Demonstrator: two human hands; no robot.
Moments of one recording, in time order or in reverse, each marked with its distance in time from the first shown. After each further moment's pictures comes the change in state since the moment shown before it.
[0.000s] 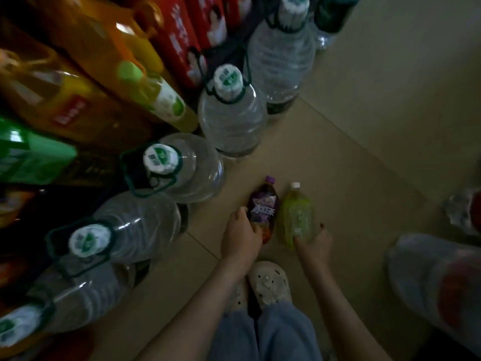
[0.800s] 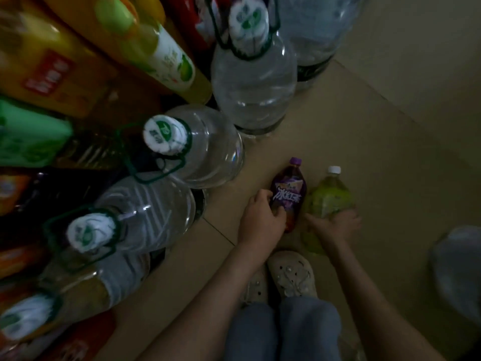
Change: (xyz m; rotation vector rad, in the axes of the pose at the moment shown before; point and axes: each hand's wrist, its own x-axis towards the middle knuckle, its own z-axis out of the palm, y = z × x) left_hand 0.024 -0.010 0.002 -0.097 -0.042 0.041; right_hand 0.054 0.012 0.046 -0.207 0.021 0.061
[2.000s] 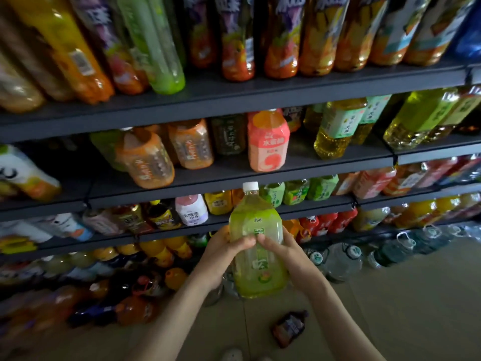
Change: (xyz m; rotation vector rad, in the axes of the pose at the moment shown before) left_hand -0.500 0.116 -0.394 -1.071 0.473 0.352; right_hand -0.553 -0.254 -0.385 0.210 -1.219 -0.950
